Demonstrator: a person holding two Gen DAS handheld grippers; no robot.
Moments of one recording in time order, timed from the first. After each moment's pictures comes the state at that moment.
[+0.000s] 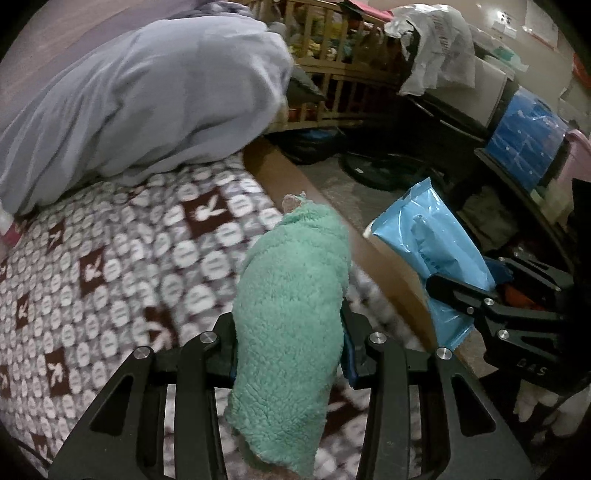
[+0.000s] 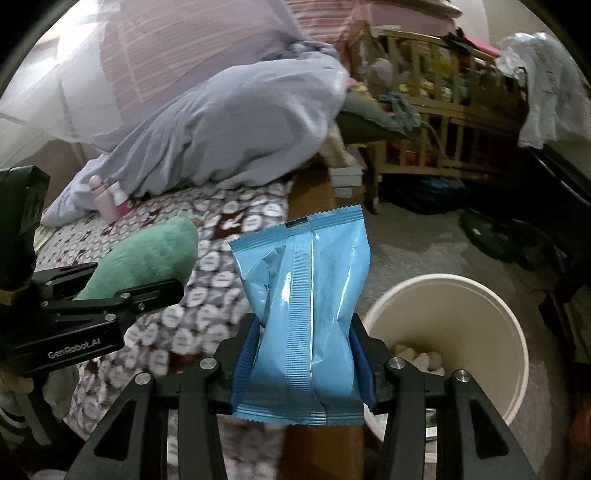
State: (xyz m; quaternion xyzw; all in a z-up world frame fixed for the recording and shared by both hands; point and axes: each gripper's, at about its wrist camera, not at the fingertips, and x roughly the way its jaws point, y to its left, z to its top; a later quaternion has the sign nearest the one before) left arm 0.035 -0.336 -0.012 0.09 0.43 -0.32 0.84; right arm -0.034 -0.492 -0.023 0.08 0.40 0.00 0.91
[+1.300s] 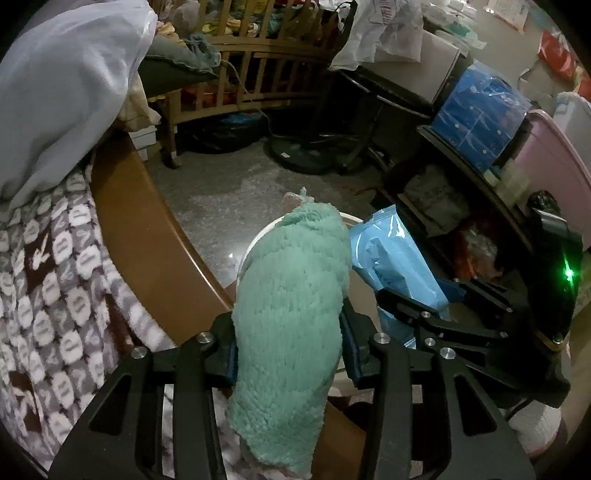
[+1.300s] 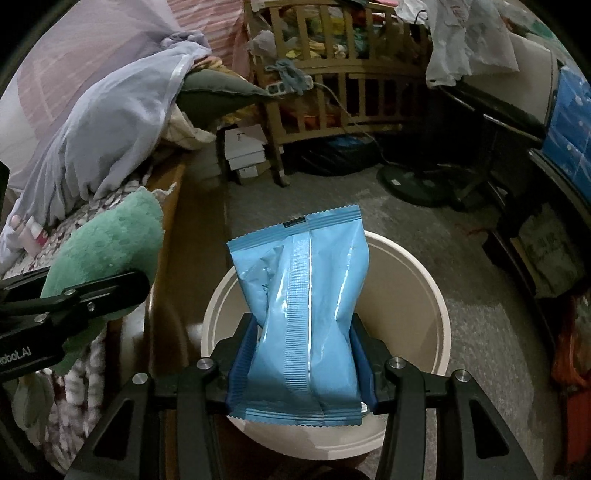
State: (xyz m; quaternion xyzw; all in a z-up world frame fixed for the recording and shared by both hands) left arm 0.033 -0.473 -0.036 0.08 0.46 -0.42 0.78; right arm -0.057 -0.618 -0.068 0.13 0.44 -0.13 0.88
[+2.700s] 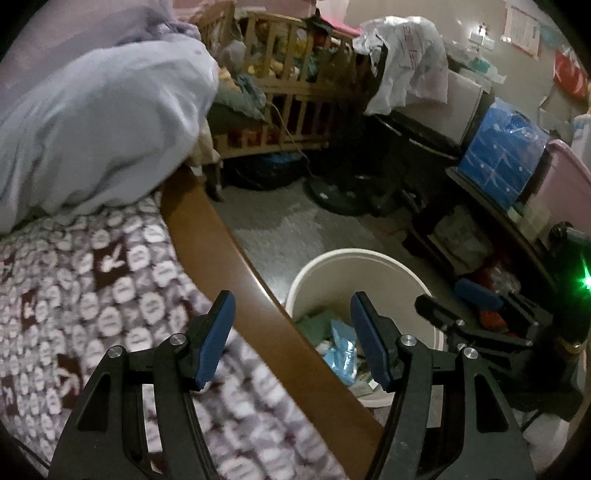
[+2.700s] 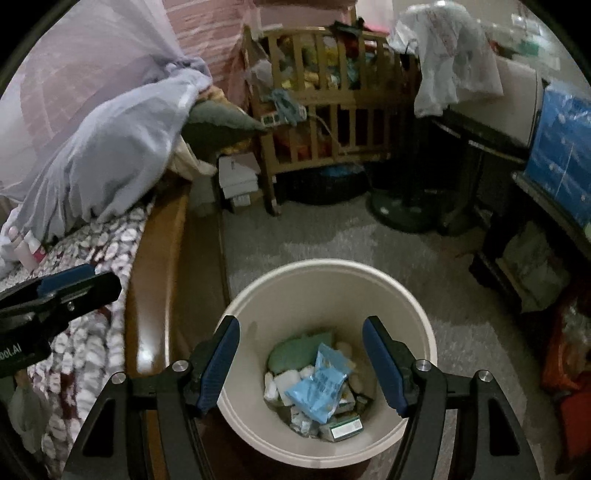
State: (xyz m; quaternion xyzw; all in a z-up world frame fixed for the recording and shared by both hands) left arm 0.021 -0.425 -0.005 0.05 0.39 -0.35 0.85; right arm -0.063 -0.597 -0.035 0.11 0.39 -0.16 0.90
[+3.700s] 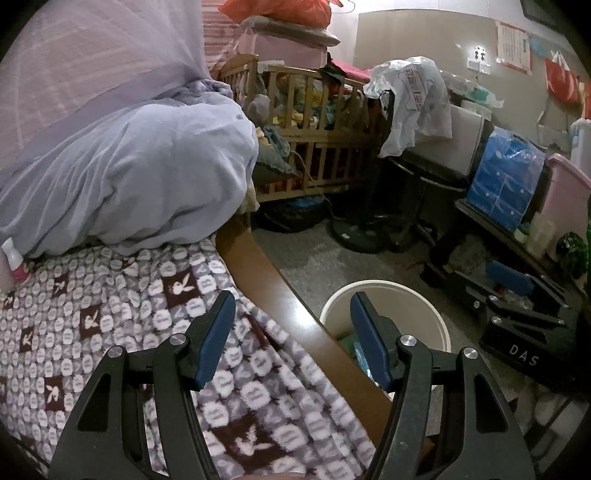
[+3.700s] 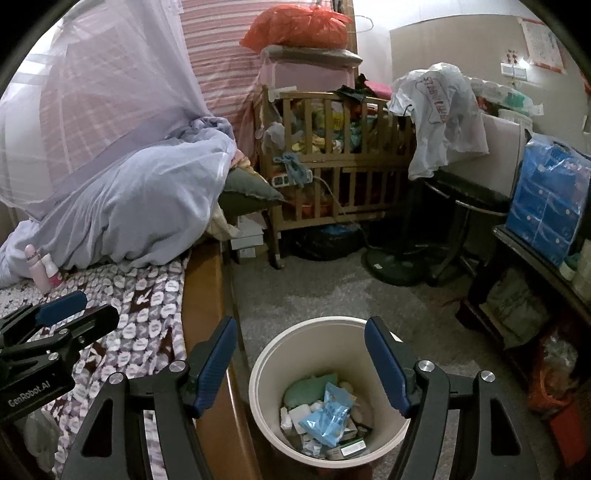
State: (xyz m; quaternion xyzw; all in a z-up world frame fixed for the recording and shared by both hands) left arm -0.011 -0.362 0.040 0.05 0.31 -0.32 0.89; right arm -0.087 -0.540 0.039 0.07 0.30 -0.18 0.93
